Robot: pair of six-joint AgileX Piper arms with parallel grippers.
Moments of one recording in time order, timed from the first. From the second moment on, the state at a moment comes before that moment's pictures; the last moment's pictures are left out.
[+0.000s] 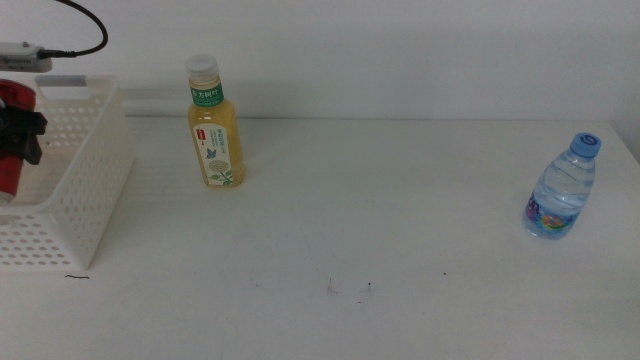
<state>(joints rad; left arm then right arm) 0.31 2.00 -1.68 -0.08 1.01 0.31 -0.04 0.00 0.00 0.01 0.16 0.03</state>
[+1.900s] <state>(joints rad) -0.06 1.18 -1.20 -0.13 0.77 0.15 -0.04 0.00 0.00 0.00 0.16 0.03</state>
